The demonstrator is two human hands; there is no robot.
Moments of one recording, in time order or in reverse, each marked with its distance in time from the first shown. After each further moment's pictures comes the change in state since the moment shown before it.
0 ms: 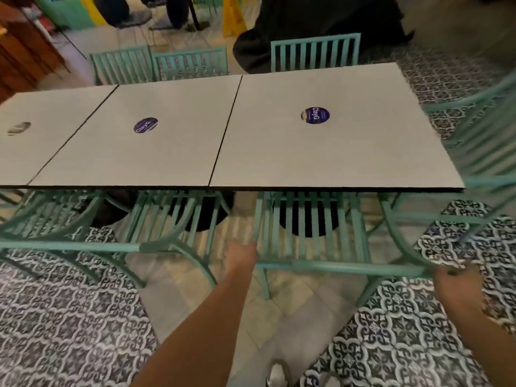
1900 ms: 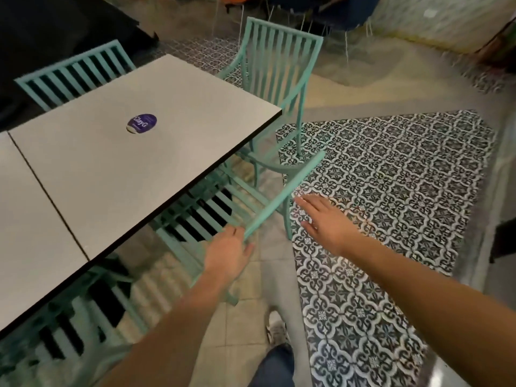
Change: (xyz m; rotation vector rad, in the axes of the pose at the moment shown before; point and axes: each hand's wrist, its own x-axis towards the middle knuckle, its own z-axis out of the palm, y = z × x) left_hand 0.007 -0.001 0.021 1.166 -0.430 1.513; right_hand -0.209 -0.051 0.043 -0.528 -0.049 -0.339
